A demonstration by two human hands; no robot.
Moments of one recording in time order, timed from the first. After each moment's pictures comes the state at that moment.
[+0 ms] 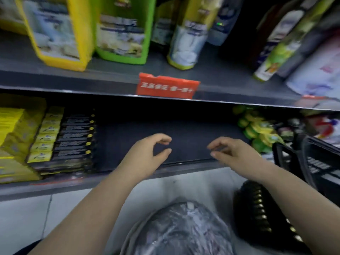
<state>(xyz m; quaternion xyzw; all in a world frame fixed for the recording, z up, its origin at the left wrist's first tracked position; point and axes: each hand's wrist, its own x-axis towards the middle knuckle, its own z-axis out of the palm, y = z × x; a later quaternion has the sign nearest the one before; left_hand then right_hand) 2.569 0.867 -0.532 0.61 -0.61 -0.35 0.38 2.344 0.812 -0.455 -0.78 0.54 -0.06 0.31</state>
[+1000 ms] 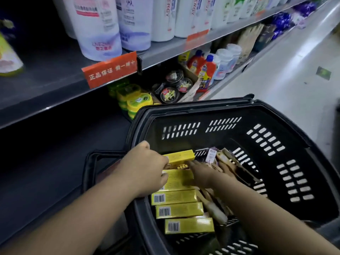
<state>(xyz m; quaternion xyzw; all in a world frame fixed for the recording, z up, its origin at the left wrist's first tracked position) 2.146 0.726 -0.490 0.33 -0.94 -0.05 -0.01 1.927 0.763 -0.604 -0.62 0.70 0.16 0.31</state>
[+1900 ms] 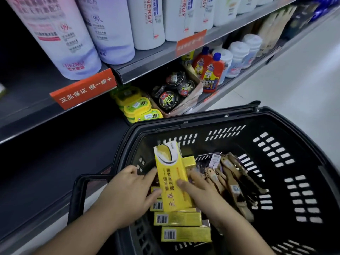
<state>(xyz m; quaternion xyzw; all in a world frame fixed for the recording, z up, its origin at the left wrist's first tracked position) 2.110 0.742 -0.488 0.38 -0.92 -0.09 0.00 1.907 0.797 -0.501 -0.33 0.59 -0.30 0.67</state>
